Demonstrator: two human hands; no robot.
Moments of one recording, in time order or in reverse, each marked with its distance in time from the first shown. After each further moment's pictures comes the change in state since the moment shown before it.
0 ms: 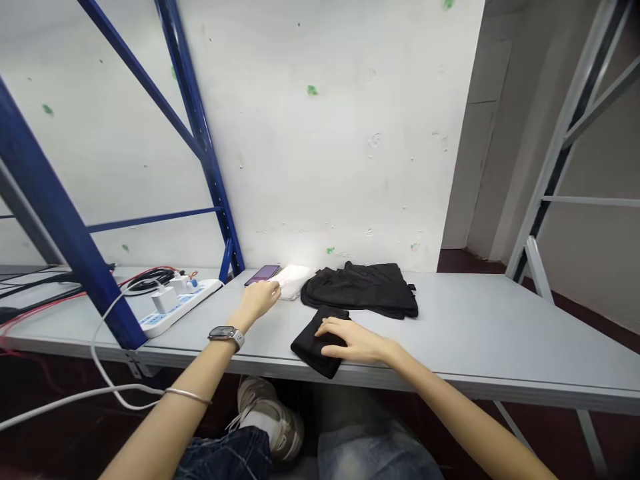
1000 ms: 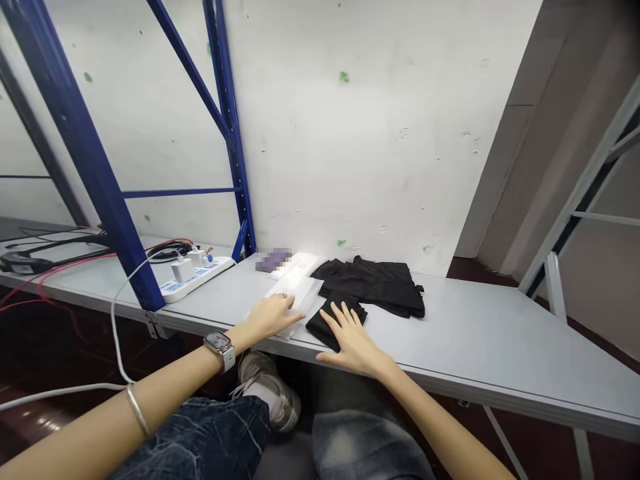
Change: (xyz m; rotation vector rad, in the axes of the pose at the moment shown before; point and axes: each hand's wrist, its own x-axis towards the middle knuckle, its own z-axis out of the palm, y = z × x) left_hand -0.081 0.030 0.000 -0.102 -0.181 0.087; right_hand 0.000 0.004 0.051 -0.334 0.039 0.218
